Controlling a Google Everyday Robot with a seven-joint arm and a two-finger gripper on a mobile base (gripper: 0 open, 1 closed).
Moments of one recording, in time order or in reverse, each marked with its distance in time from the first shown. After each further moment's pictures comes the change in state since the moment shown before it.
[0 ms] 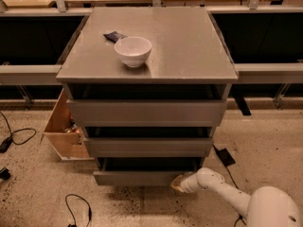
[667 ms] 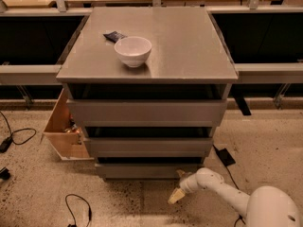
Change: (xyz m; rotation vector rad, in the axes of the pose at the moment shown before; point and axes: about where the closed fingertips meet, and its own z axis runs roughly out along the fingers) arm 0.000 0.000 0.000 0.000 0.000 0.000
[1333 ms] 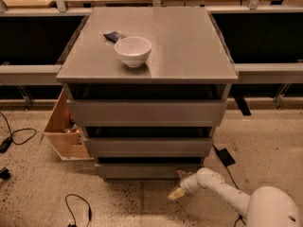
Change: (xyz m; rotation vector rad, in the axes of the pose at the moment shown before) arm 0.000 0.000 0.000 0.000 0.000 0.000
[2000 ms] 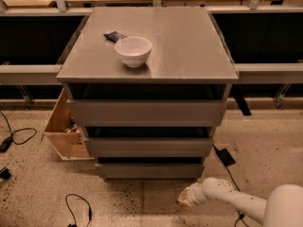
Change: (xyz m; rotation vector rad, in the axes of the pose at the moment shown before) arm 0.034 0.058 -0.049 -0.066 0.121 -0.019
